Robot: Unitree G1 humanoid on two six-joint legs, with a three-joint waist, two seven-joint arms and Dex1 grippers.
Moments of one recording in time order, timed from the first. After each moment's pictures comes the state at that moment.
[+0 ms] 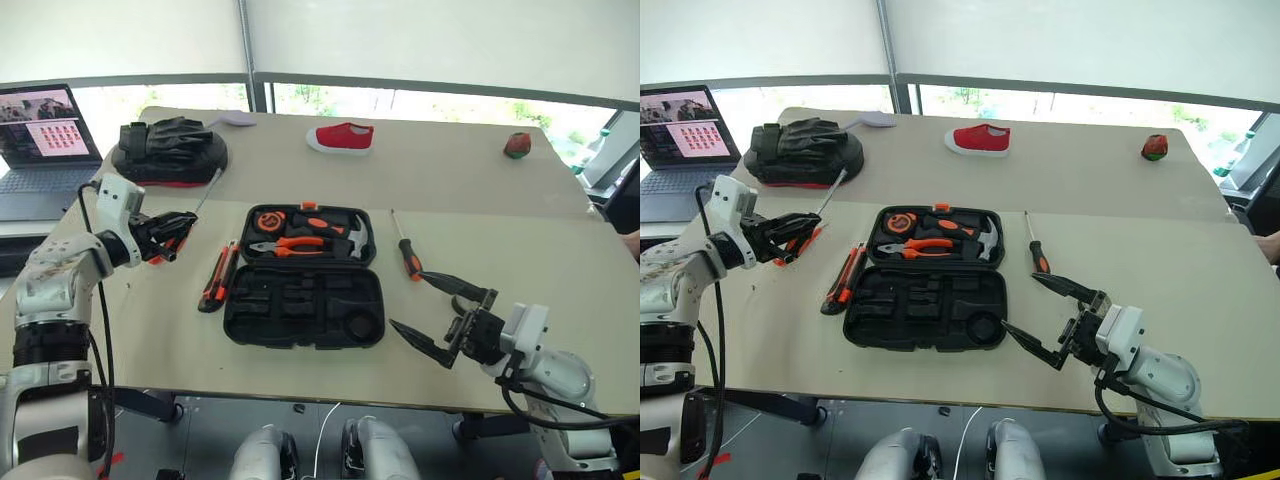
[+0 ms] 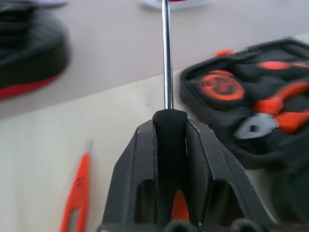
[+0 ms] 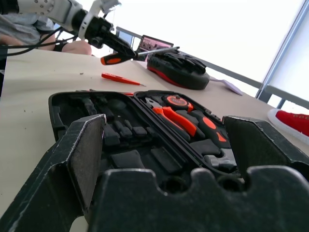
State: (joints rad) left arm -0.59 0.79 0.16 0.26 -0.39 0.39 -1.08; right arm 0.11 -0.55 -0.11 -0.30 0.47 -0.23 0.92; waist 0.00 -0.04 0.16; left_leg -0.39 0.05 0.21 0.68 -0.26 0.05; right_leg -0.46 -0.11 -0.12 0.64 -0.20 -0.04
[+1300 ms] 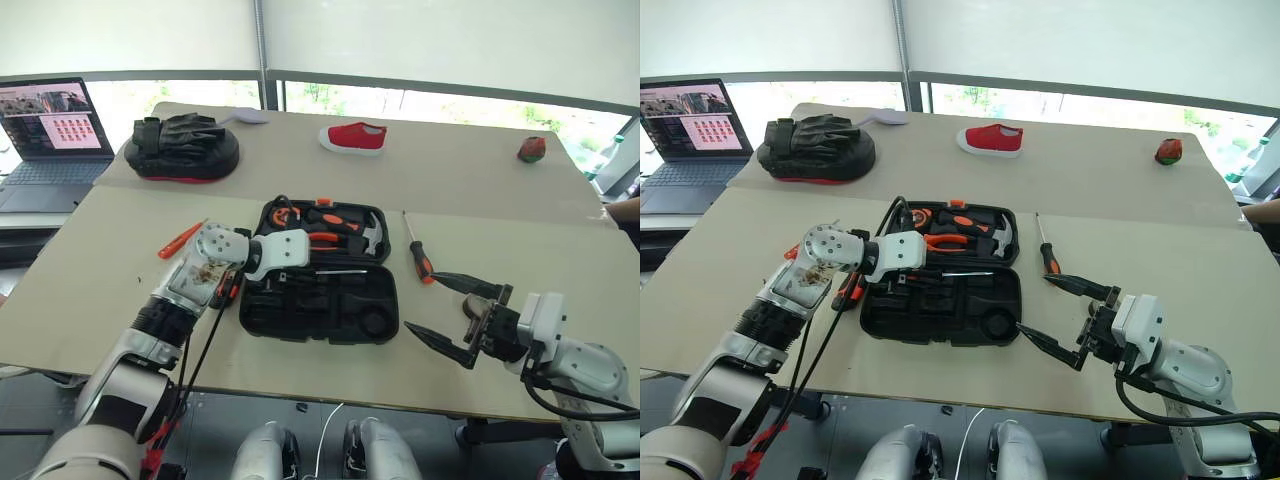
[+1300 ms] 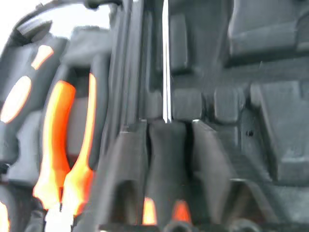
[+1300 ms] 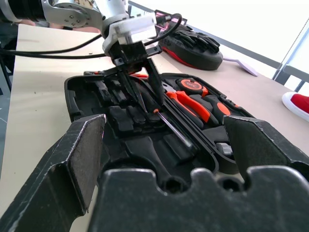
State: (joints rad) left arm -0.75 0.49 -0.30 0.29 0.00 -0.01 -1.13; right arm 0.13 -0.64 -0.17 -0.37 0.53 -0.08 0.96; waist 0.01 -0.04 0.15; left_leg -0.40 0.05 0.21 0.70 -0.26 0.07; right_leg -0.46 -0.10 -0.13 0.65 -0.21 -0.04
